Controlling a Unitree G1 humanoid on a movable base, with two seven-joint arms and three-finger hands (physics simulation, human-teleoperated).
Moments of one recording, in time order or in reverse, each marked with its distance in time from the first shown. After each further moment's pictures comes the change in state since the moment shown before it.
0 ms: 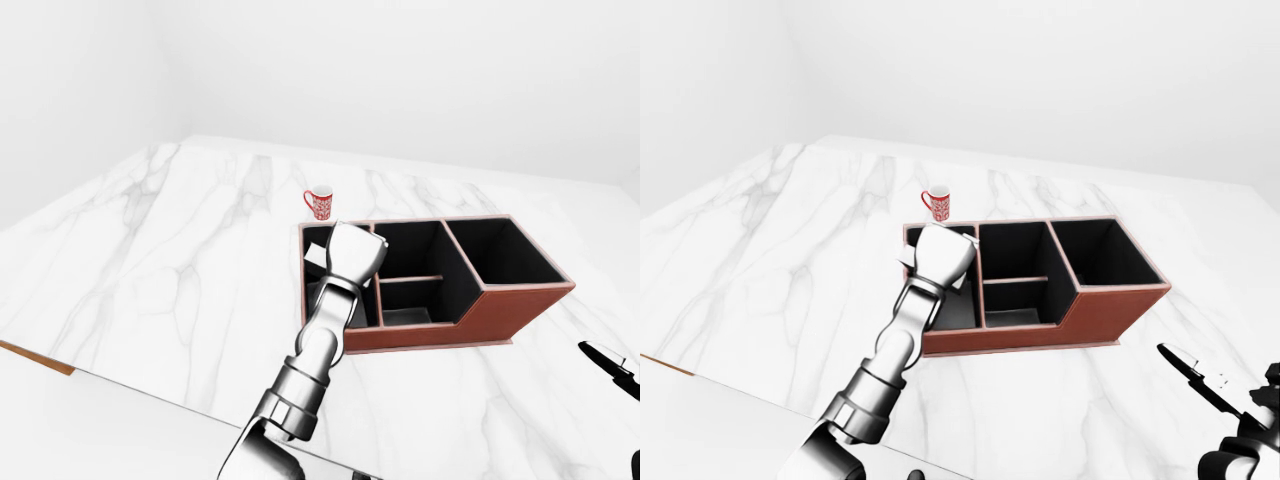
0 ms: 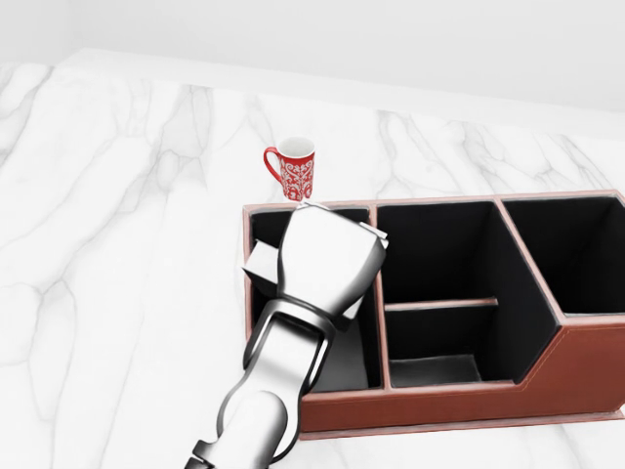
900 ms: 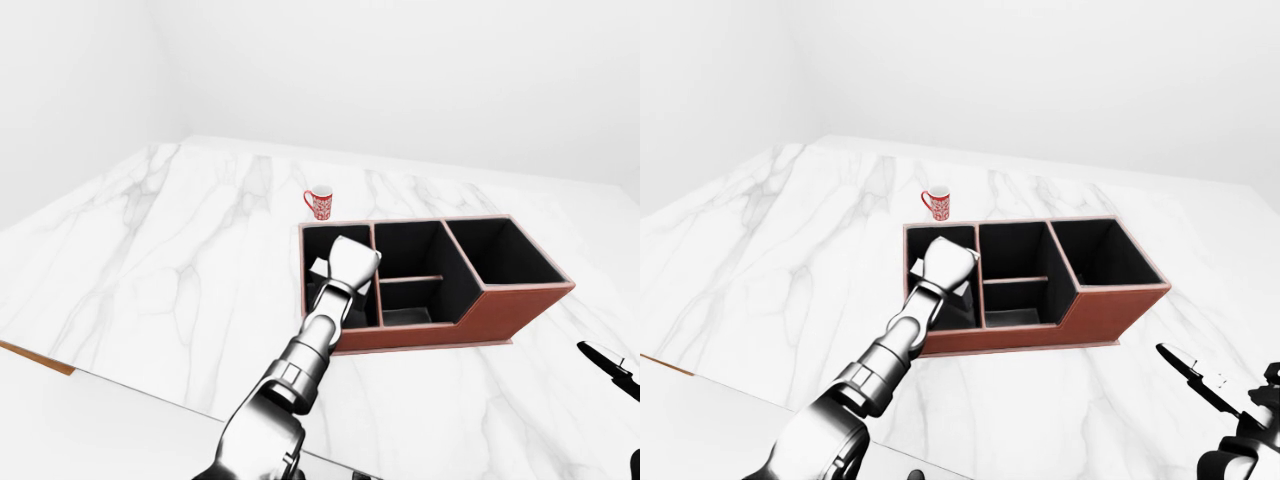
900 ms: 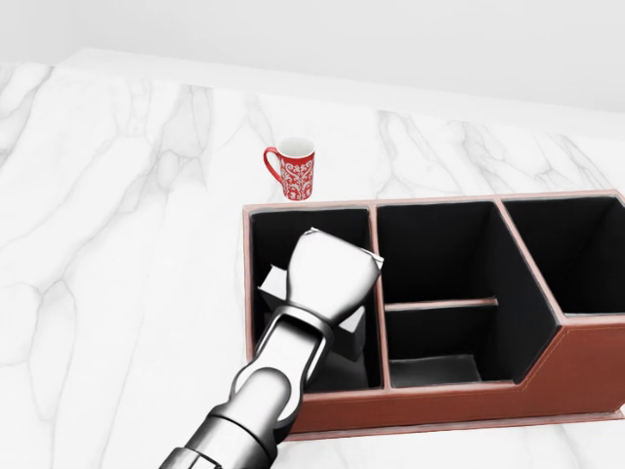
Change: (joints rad) left arm -0.204 0.018 0.044 0.526 -0.243 0.000 0.234; right arm 0.001 -0.001 0.004 0.003 -0.004 -0.004 0.000
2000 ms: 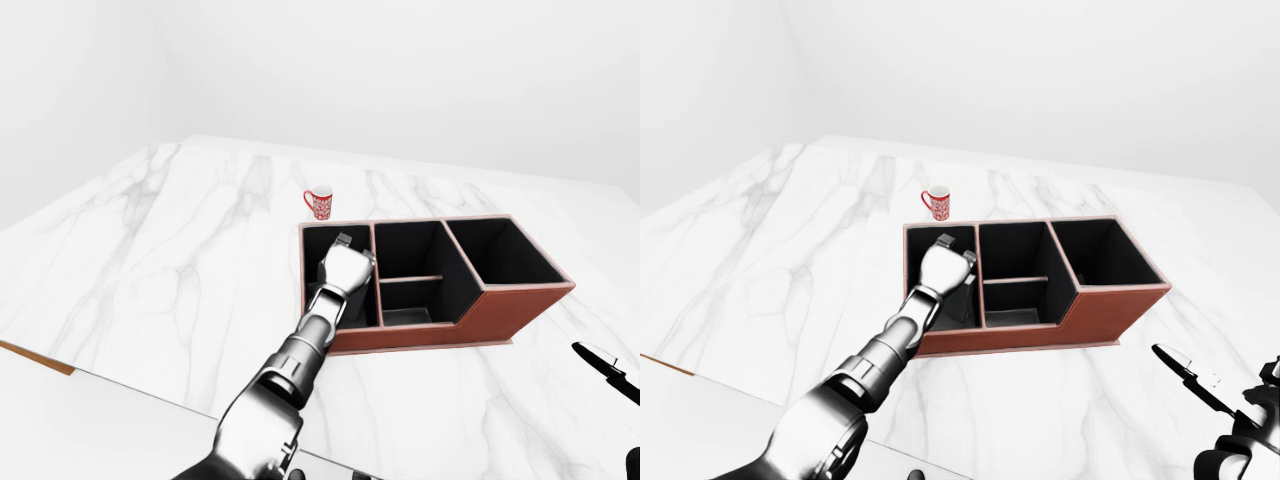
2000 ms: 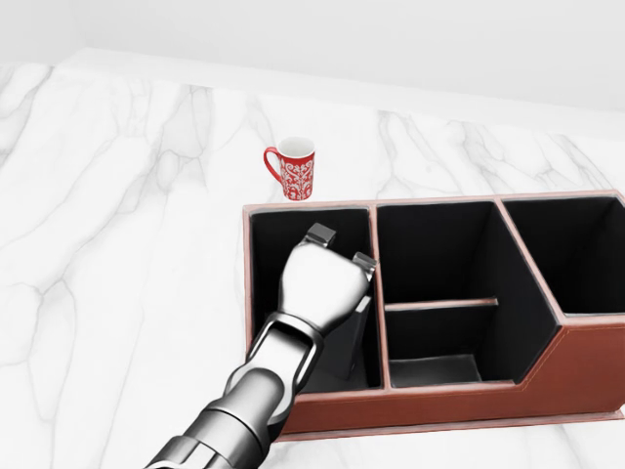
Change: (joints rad) left arm -0.071 0.022 -0.009 0.203 -0.043 0.000 0.089; right arm 0.001 0.001 0.011 0.020 -0.024 -0.016 0.004
